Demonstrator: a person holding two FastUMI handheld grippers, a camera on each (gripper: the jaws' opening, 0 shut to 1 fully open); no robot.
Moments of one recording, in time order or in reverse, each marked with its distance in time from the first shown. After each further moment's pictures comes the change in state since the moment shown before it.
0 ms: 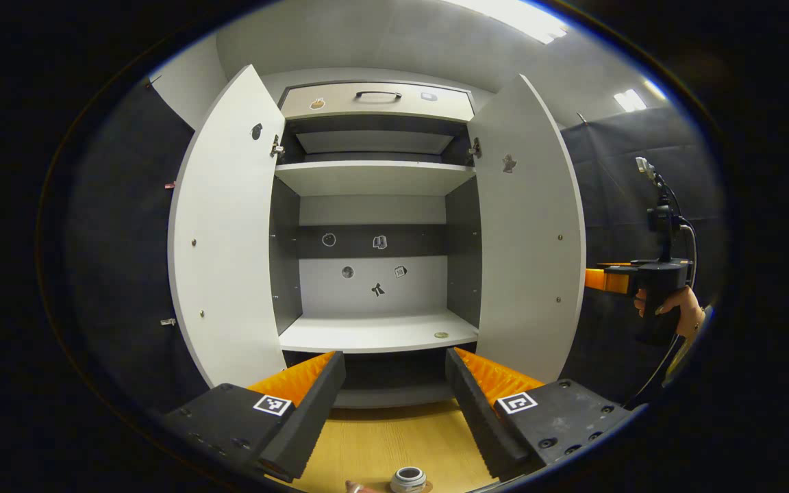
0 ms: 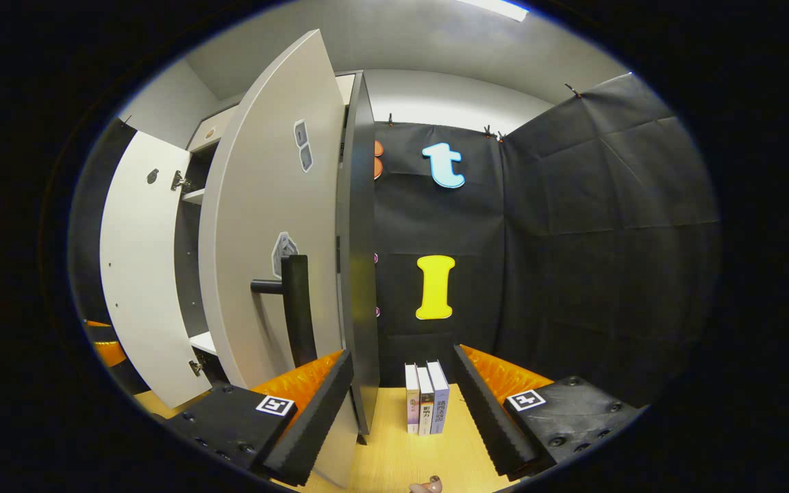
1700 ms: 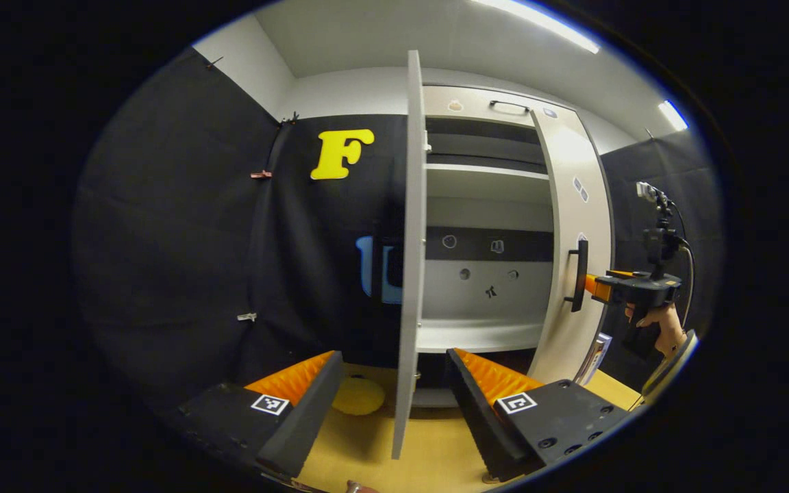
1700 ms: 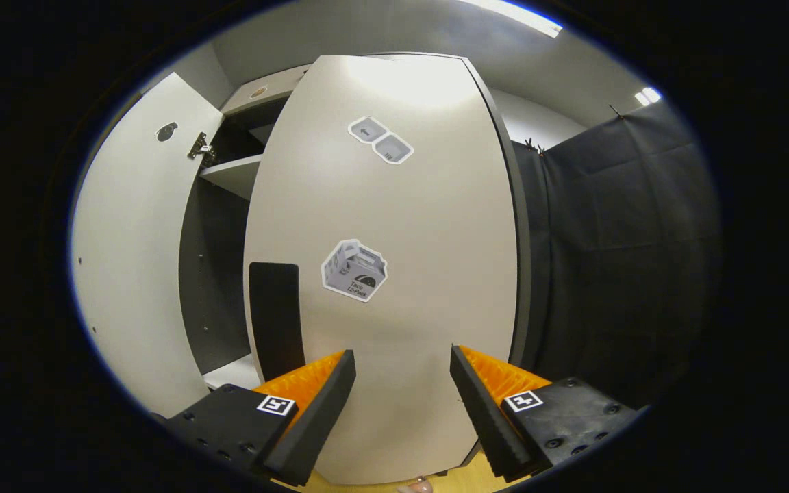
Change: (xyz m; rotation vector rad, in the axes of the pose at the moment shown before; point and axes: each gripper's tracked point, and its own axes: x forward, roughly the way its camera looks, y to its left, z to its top) left arm -0.057 0.271 0.009 -0.030 -0.003 0.283; right arm 0.124 0.220 -0.017 -0.045 -0.073 -0.038
